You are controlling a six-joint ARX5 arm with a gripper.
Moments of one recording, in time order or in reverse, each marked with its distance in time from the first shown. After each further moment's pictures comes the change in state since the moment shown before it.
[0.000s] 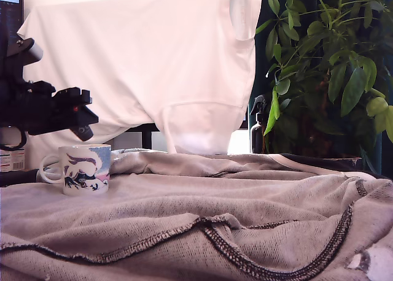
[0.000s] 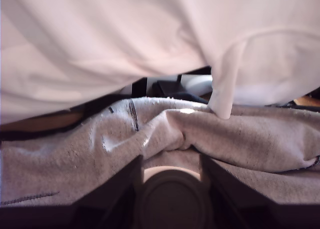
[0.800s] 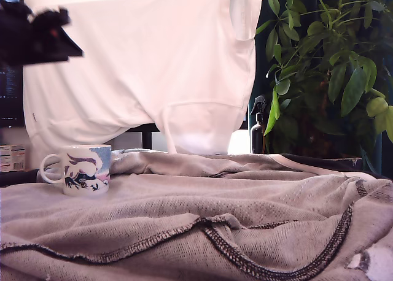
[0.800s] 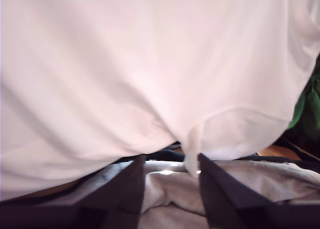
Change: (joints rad) arm 0.044 -0.473 0.018 -0.439 0.008 0.003
